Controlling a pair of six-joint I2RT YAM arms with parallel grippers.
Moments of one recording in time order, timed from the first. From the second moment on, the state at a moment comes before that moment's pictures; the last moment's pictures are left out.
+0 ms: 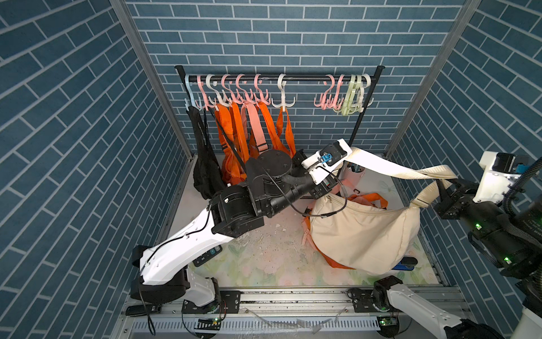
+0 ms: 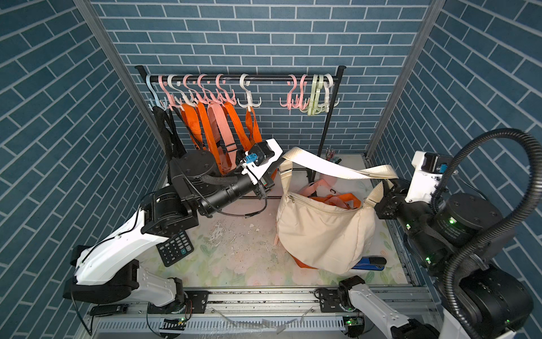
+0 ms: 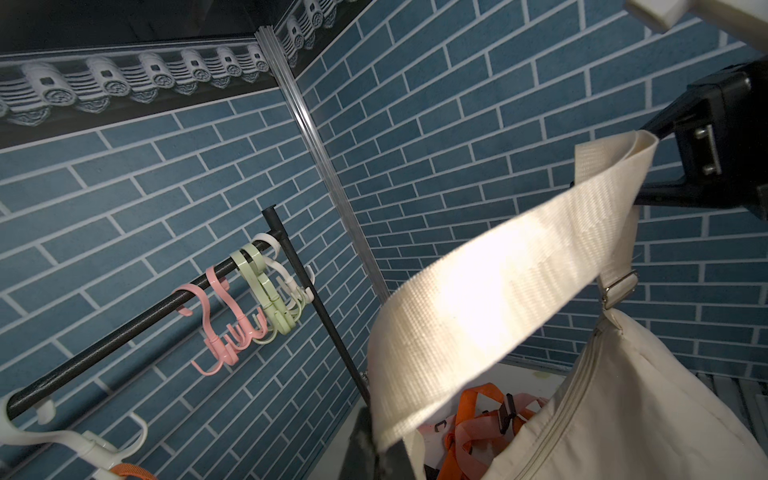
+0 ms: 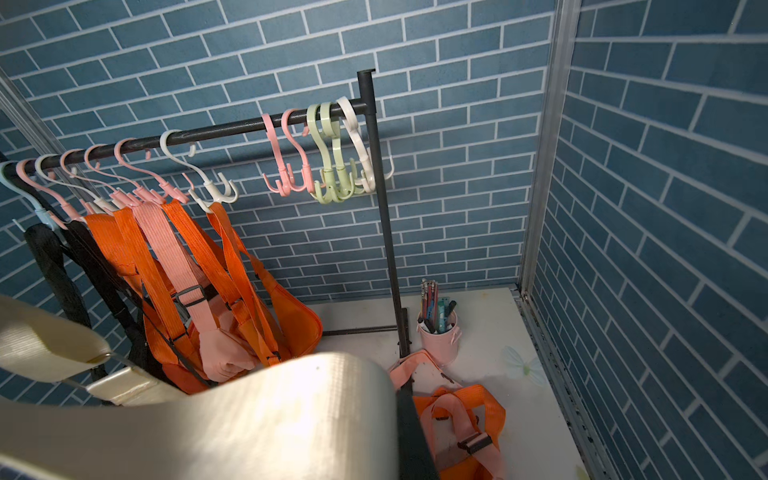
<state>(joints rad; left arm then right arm) -1.22 1.46 1.98 -0.48 -0.29 0.39 0.37 0.92 2.04 -1.28 0.21 0.19</state>
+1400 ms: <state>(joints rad) -0.91 1.58 1.69 -0.30 -0.08 0.21 0.24 0.95 1.24 -0.82 0.42 0.19</state>
